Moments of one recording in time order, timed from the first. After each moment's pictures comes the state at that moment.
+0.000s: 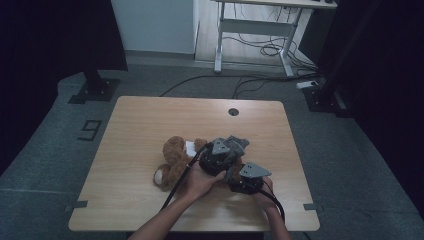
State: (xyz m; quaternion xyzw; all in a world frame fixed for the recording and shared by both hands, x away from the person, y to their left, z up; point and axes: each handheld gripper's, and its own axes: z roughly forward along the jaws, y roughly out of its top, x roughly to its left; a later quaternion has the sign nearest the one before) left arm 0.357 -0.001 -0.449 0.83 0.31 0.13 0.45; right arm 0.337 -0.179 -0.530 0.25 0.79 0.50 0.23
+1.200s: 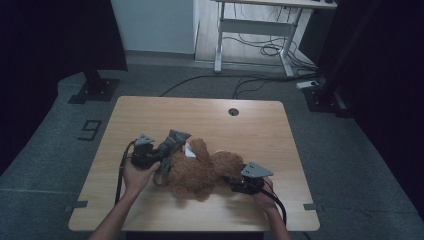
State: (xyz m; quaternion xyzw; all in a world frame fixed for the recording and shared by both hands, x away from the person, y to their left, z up) left arm 0.376 0.196 -0.472 0.75 0.48 0.12 0.44; right arm 0.337 -0.183 -0.533 0.26 0.78 0.51 0.23
